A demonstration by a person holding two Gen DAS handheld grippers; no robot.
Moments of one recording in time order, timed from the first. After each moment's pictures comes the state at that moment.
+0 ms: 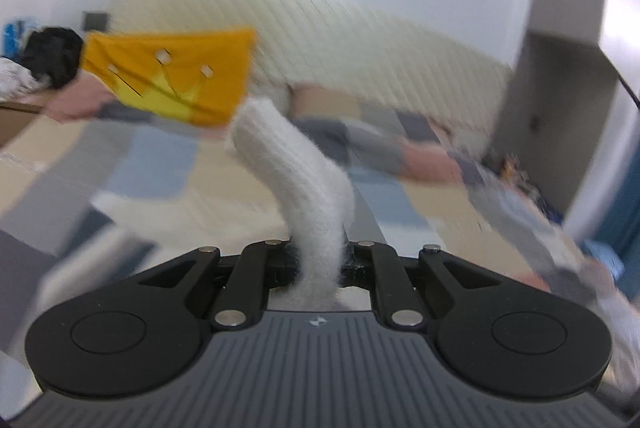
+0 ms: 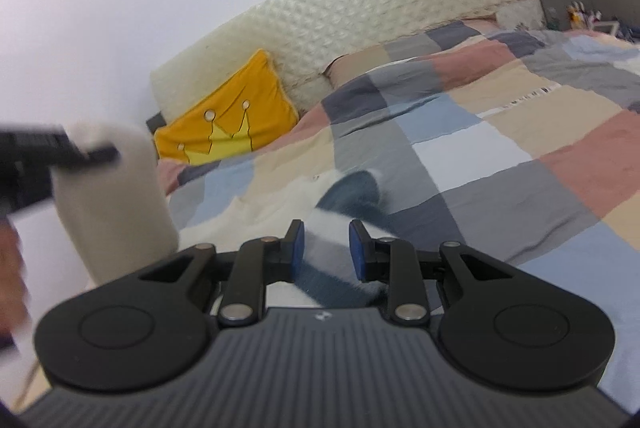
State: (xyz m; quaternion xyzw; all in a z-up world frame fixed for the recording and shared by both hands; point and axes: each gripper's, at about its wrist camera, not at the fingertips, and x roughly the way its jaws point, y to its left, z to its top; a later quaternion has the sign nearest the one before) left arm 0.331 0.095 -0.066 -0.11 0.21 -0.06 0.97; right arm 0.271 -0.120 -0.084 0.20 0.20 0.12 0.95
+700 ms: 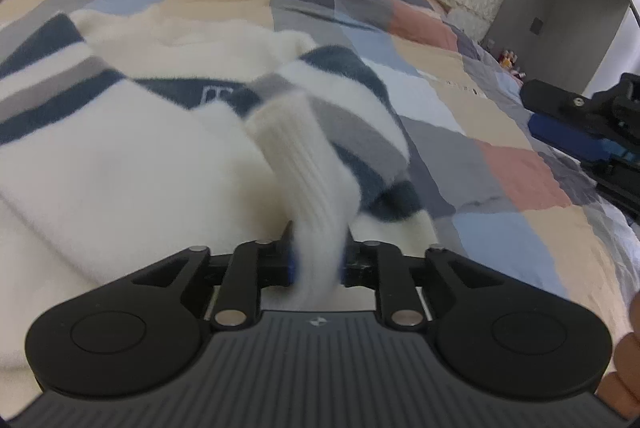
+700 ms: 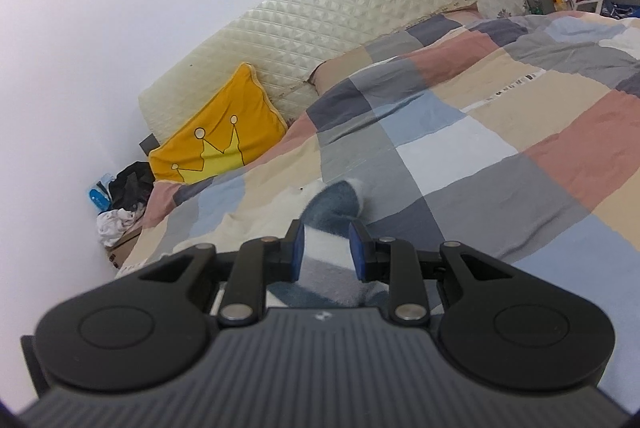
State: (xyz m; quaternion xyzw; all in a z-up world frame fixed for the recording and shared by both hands) left arm 0.326 0.048 -0.216 -0.13 0.37 -0.09 0.92; right arm 0.277 -0.141 -0.088 0.23 0.20 0.12 0.94
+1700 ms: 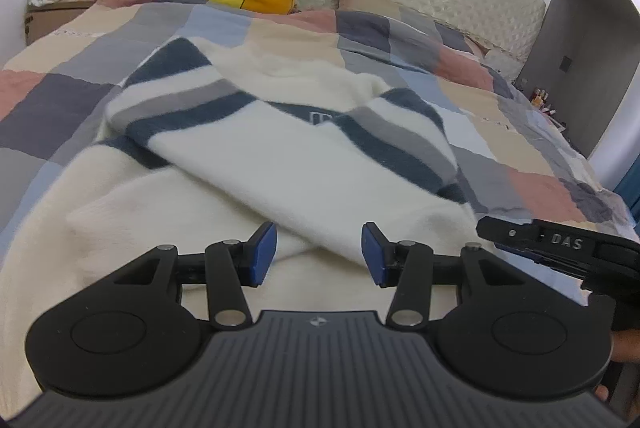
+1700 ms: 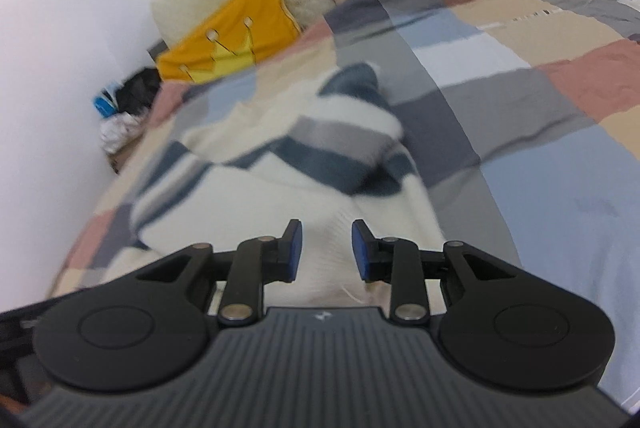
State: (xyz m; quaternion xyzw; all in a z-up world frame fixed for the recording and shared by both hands) left arm 0.202 0.131 -0.165 -0.13 0.32 -0.01 0.94; right arm 0.239 -0.101 -0.128 0.16 0.33 0.14 0.92
